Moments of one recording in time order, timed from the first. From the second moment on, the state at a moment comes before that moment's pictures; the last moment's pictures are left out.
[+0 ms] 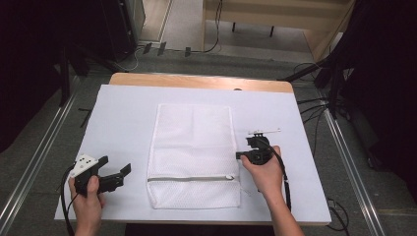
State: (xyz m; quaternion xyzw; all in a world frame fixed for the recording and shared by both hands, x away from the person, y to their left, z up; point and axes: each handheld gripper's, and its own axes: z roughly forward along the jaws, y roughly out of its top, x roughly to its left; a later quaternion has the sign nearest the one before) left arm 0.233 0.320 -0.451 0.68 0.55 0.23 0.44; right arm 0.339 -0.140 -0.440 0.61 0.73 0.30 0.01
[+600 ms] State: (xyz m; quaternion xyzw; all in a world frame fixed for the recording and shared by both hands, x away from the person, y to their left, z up) left arm 0.233 0.319 -0.452 0.68 0.55 0.23 0.44; right arm 0.322 -0.170 -0.451 0.63 0.72 0.30 0.02
